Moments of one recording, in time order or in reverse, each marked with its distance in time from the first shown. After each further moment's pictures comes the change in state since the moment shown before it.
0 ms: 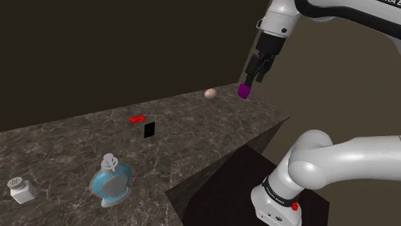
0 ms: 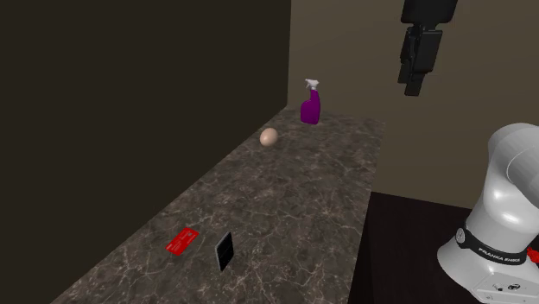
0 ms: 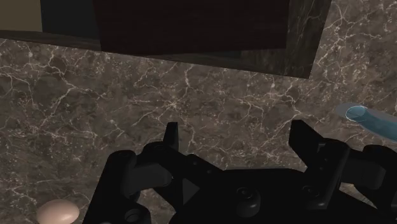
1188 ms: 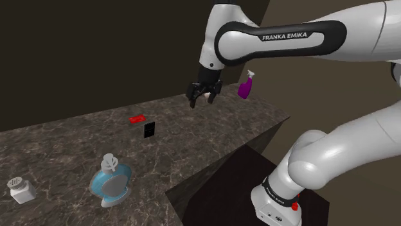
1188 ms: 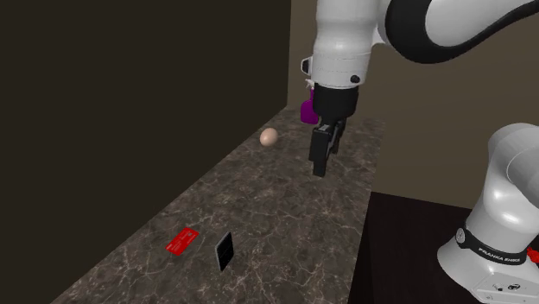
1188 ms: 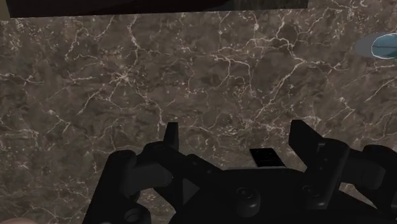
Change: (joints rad) arm -0.004 0.385 0.220 -0.077 0.079 0.489 0.324
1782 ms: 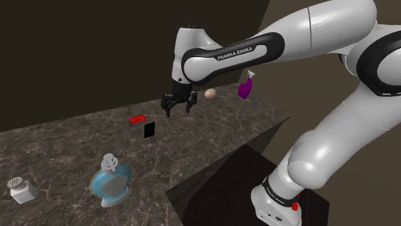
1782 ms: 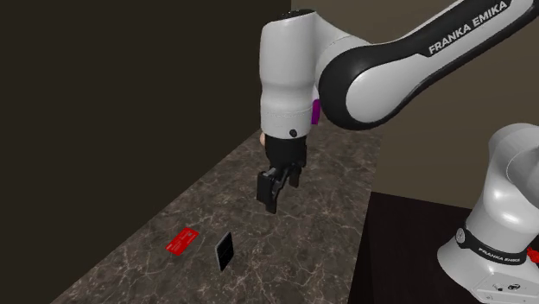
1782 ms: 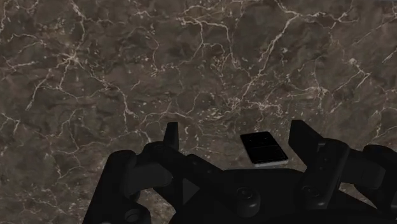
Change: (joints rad) arm -0.012 0.326 0.089 0.115 -0.072 0.217 0.210
